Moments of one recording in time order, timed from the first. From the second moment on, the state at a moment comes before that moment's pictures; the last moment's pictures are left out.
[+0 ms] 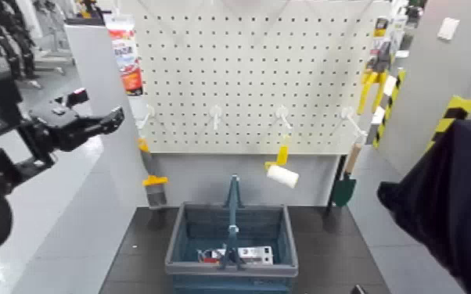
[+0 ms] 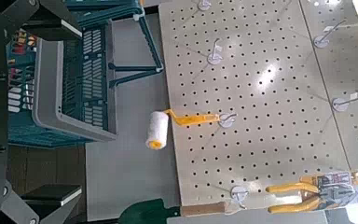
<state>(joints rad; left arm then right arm) -0.36 0.29 0.19 -1.69 0.20 0.31 -0.73 0.54 -0.02 0.09 -1.82 -0.12 -0.32 0.16</state>
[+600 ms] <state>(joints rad) -0.57 0.31 0.11 -1.42 0.19 0.25 -0.83 0.53 -0.02 0.10 -1.82 -0.12 -0.30 0.19</state>
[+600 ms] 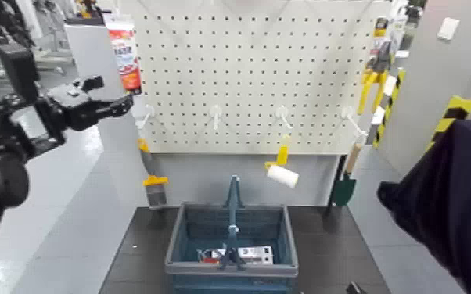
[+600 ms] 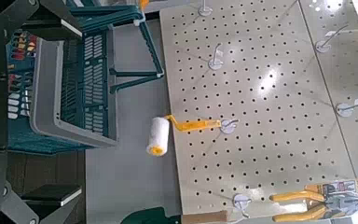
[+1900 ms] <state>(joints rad) -0.68 0.32 0.00 -1.38 0.20 0.23 -0.83 0.52 -0.02 0.10 -1.81 -0.13 -0.29 0.20</state>
